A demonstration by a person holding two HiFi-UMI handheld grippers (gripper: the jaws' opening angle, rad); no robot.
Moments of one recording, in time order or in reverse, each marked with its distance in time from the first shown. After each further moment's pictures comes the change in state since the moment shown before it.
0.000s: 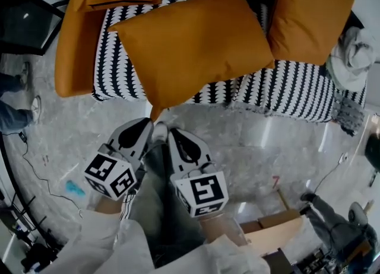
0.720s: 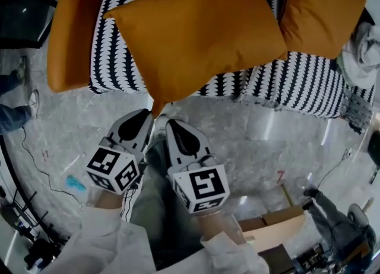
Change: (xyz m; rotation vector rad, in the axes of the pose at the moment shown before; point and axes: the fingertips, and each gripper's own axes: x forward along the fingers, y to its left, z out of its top) left arm 0.024 0.041 -0.038 0.020 0.055 0.073; right arm 0.036 -0.007 -0.032 0.069 0.022 0.006
